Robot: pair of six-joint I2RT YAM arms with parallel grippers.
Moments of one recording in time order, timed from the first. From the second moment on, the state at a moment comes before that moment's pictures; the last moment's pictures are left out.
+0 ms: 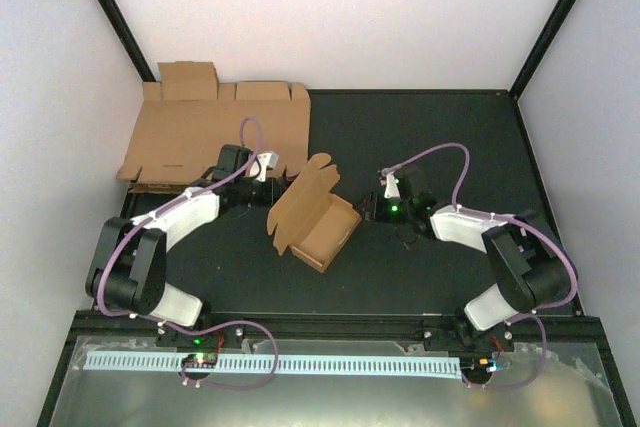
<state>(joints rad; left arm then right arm) -0.28 1.45 0.79 -0.21 0.54 -0.35 0.49 1.54 0.64 0.11 -0.39 0.59</state>
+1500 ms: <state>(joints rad) -0.45 1.77 0.90 0.01 0.71 -0.52 0.47 1.59 0.59 0.22 -0.56 0.66</state>
